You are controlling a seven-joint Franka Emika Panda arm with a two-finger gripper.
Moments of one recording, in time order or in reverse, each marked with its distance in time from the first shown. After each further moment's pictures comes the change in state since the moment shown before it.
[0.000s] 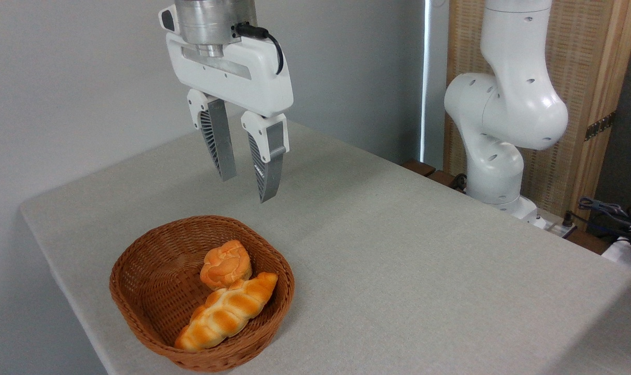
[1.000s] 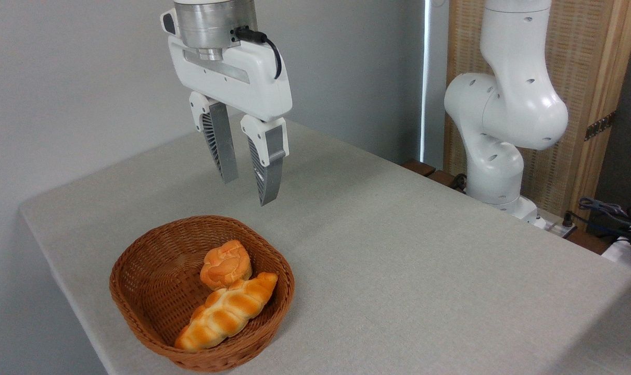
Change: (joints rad) arm 0.001 0.005 0.003 -0.001 0.000 0.000 0.035
